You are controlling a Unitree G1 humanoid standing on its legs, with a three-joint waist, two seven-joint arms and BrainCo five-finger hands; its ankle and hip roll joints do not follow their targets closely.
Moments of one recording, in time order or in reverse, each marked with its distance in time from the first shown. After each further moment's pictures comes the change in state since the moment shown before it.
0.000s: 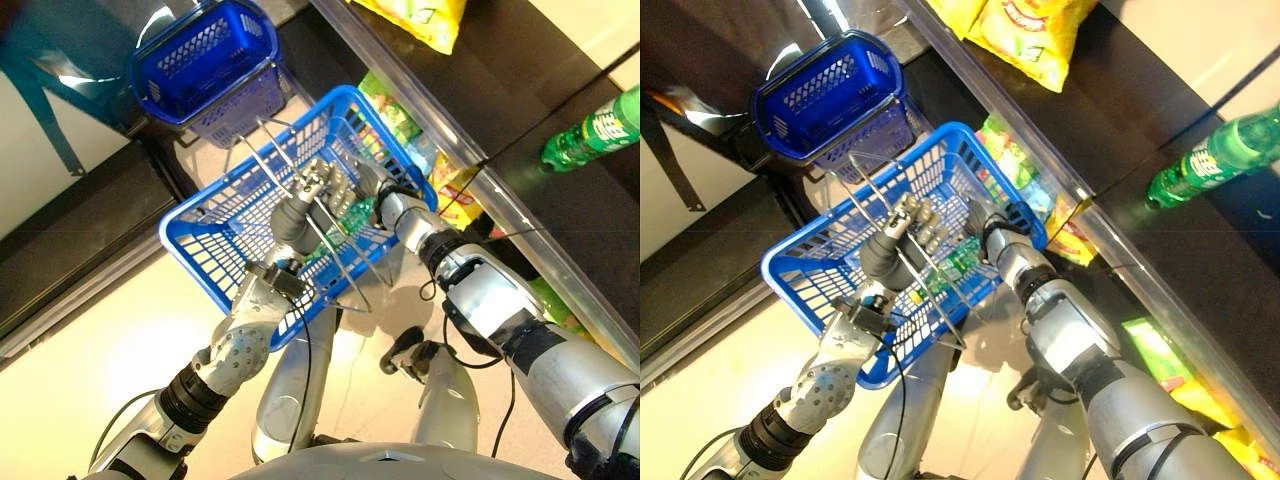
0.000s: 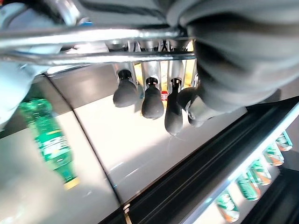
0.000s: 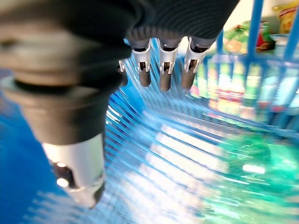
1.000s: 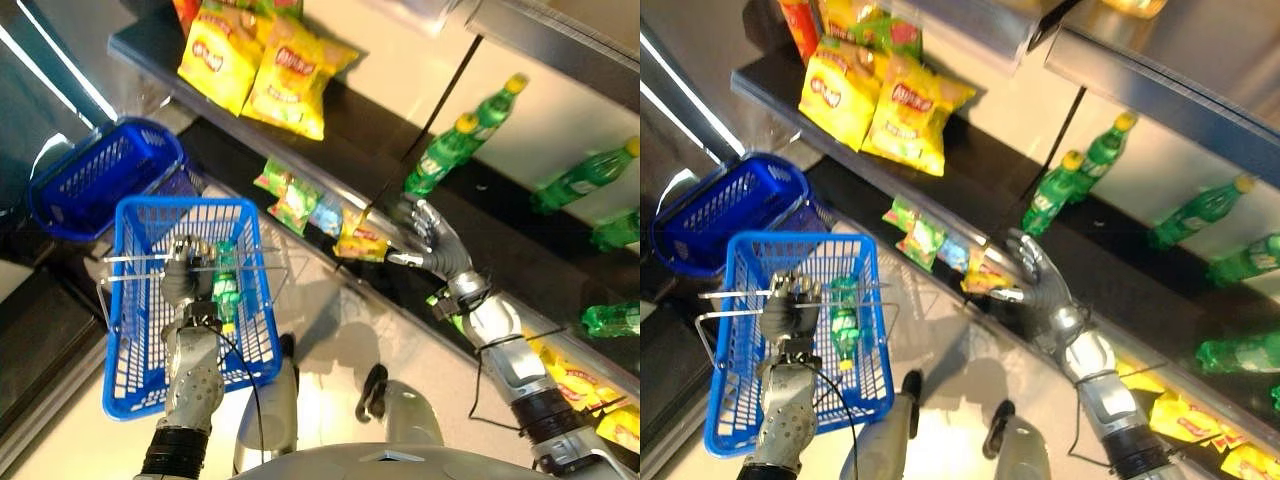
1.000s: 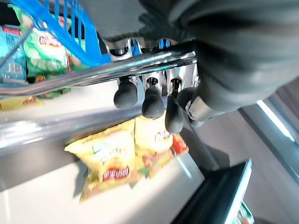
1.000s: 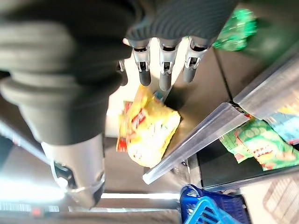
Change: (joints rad) left arm 0.316 -0.211 0.459 0.441 0.048 -0.094 0.035; right arm 0.977 -0.211 -0.288 -0.843 0.519 -0.170 0.243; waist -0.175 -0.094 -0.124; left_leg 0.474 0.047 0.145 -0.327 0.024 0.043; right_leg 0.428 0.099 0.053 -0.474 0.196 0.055
